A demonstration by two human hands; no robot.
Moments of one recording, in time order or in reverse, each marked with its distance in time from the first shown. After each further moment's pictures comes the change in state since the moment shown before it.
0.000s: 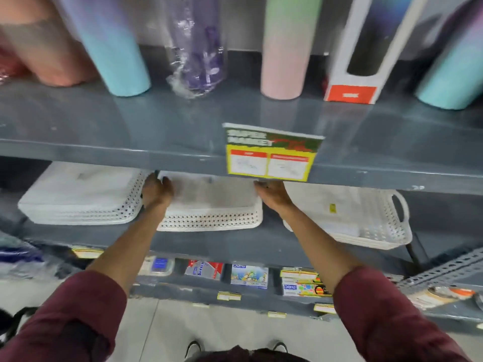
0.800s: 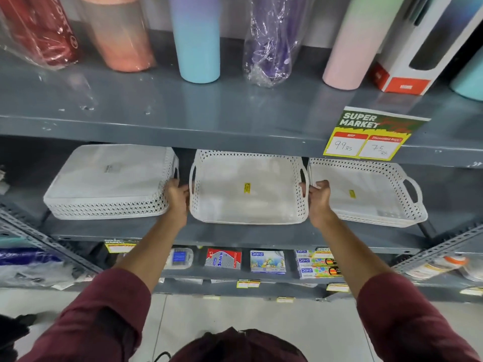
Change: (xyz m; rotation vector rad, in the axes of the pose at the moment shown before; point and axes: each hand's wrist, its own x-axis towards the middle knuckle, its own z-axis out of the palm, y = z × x) left_hand 0.025 -0.068 -0.040 -0.805 -0.466 -0.247; right_hand -0.043 0.016 0.028 0.783 0.392 0.478
